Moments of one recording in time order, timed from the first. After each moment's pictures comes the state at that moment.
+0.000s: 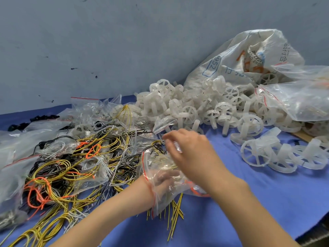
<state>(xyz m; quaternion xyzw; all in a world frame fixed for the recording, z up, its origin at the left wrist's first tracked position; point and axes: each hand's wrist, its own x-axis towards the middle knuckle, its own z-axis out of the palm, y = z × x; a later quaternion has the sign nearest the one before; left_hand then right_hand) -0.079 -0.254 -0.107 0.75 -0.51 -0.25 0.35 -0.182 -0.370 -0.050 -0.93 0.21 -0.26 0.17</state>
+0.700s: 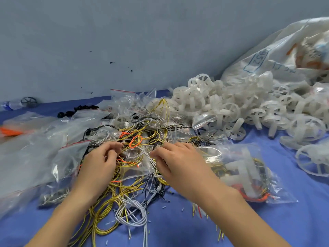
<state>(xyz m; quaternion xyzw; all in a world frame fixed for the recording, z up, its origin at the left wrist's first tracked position) 0.042 -0.122 -0.087 0.85 -0.28 0.08 0.43 -0.110 -0.286 -0.068 -0.97 0.07 -0.18 0.12</state>
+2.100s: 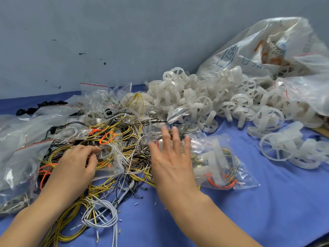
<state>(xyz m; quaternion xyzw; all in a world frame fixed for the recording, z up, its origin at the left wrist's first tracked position) 0.052 -0.132 -0.110 0.89 -0.37 0.11 0.23 -0.126 -0.292 -0.092 -0.96 0.23 -0.15 0.02</state>
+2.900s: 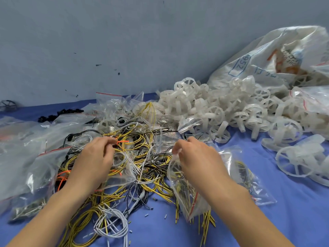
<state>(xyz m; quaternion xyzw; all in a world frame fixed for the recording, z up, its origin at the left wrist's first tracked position) 0.058 -0.161 -0.085 0.87 -0.36 0.16 0.30 -0.137 -0.336 -0.063 -0.94 0.25 -0.18 0.12</state>
